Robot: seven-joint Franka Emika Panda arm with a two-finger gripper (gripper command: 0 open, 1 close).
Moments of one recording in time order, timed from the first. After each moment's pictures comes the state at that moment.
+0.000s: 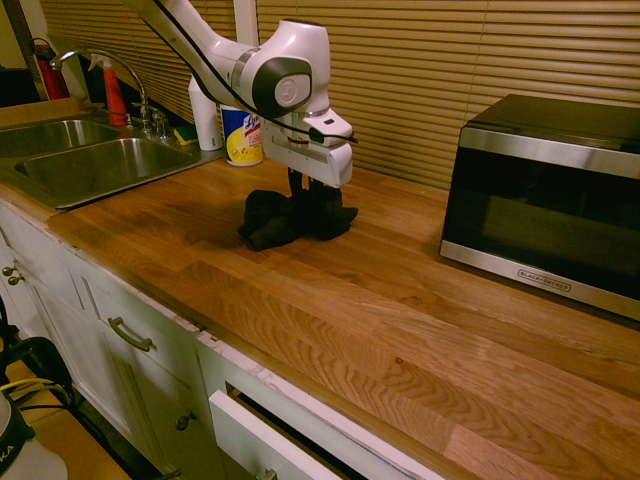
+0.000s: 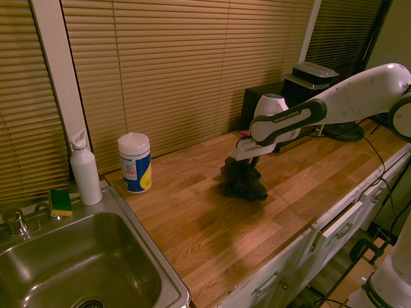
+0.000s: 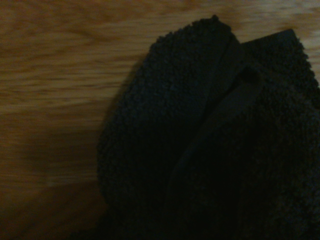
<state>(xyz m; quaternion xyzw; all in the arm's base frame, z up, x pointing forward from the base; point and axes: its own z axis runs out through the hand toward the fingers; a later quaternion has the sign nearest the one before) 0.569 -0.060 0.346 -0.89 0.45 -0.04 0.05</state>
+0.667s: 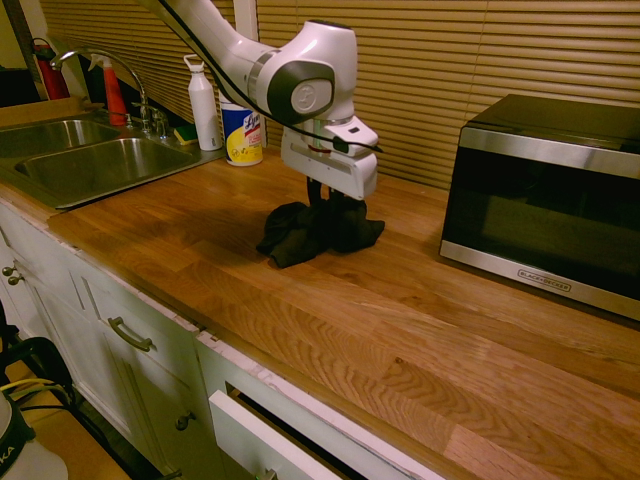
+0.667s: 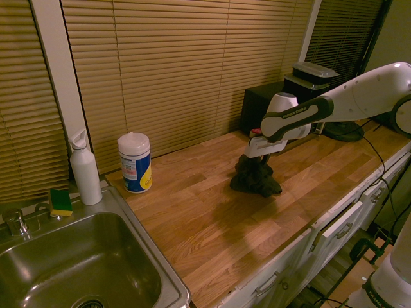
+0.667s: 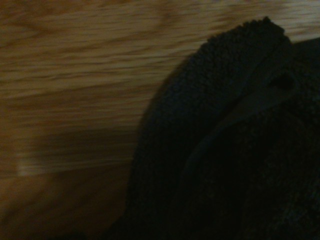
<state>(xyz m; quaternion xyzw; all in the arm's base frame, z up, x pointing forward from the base) 0.564 -0.036 0.345 -0.90 0.44 -0.04 0.04</state>
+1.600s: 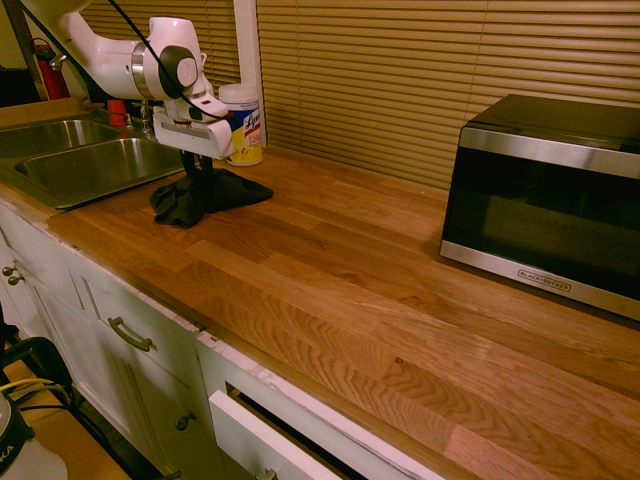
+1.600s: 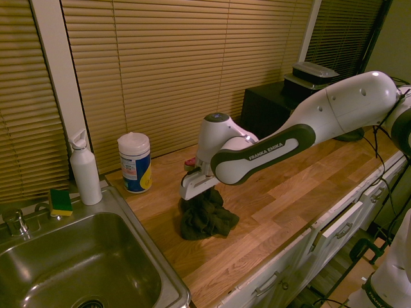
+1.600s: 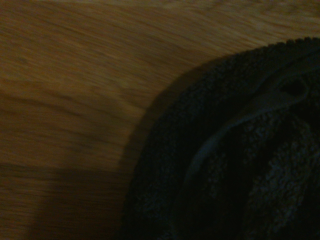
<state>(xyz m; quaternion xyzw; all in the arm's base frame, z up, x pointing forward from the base) 0.546 0.267 0.344 -0.94 0.35 -0.03 0.02</state>
